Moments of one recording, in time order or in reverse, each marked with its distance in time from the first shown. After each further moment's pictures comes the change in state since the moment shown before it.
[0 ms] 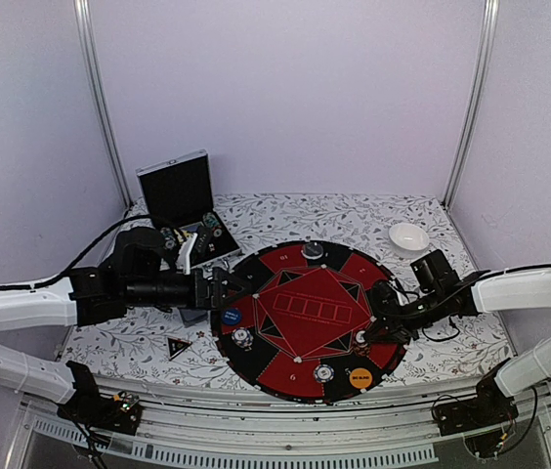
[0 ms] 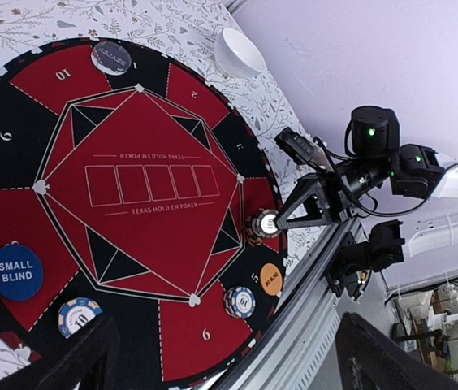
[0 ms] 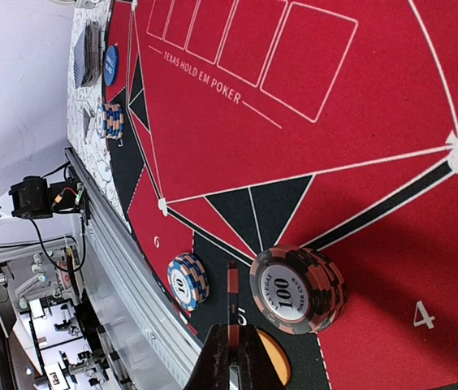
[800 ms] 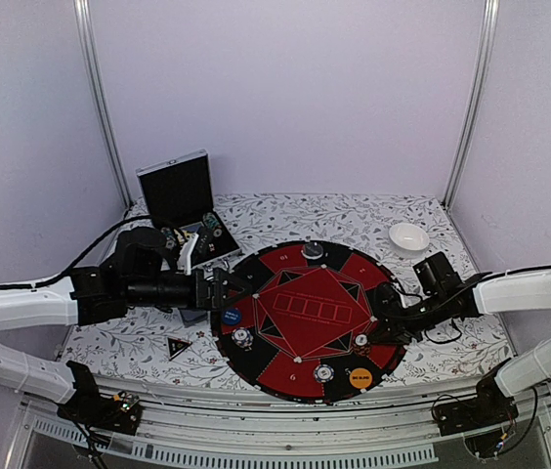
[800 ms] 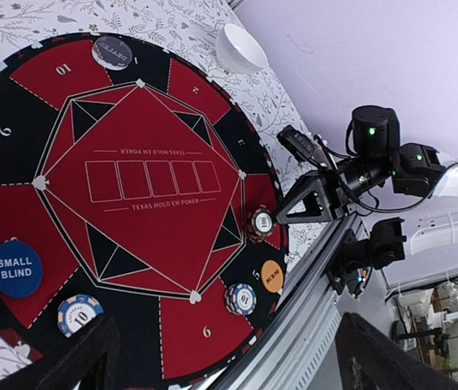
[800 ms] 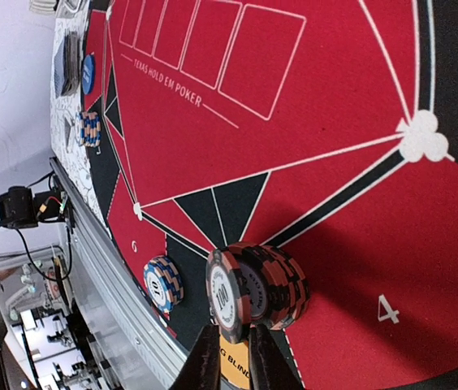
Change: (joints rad) left arm 0.001 0.008 0.005 -0.007 0.008 -0.001; right arm -0.018 -0.002 -0.021 -0.011 0.038 -0.012
